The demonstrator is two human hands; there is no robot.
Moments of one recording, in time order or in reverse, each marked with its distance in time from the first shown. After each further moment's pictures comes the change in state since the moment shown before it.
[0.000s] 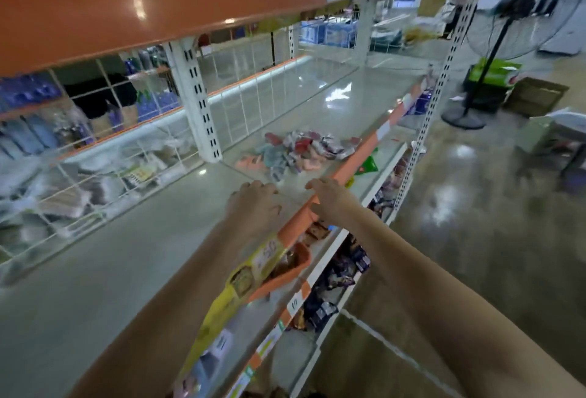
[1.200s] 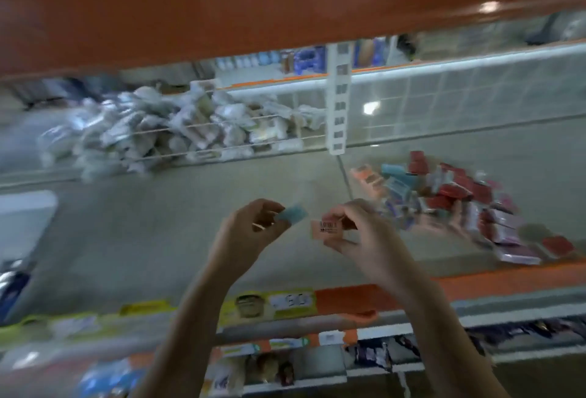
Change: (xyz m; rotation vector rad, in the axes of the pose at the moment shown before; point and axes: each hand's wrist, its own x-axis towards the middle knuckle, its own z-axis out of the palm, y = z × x) left_hand -0.050 -0.013 -0.007 -0.713 0.534 -0.795; right_hand 0.095 -0.023 0.005 0.563 -0.139 -0.828
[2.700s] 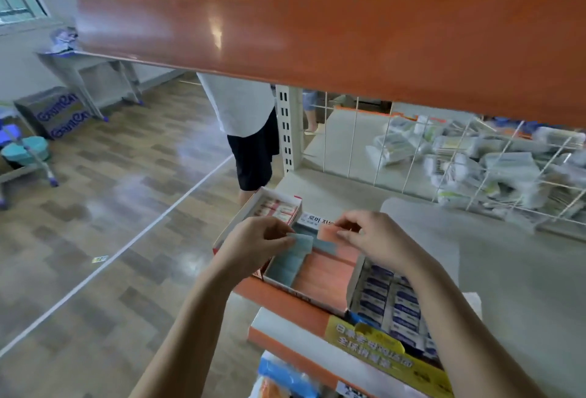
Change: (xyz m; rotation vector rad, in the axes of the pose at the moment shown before) left_hand -0.131 -0.318 -0.514 0.103 0.237 -0.353; right_hand 0.183 -0.419 0.434 -0.065 -0.560 -0.214
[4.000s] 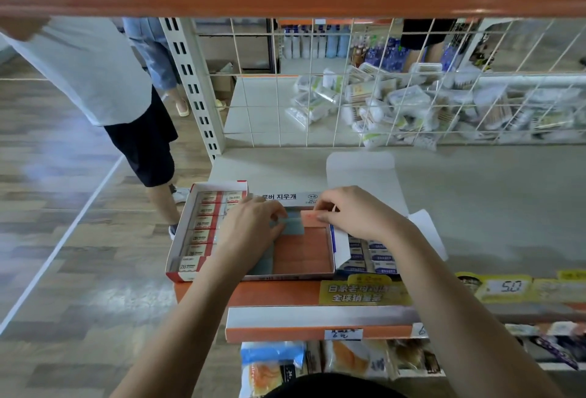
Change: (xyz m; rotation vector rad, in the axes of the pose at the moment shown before) left_hand 0.051 -0.009 0.036 0.476 -0.143 0.459; right_hand -0.025 -0.010 0.018 -0.133 0.065 0.315
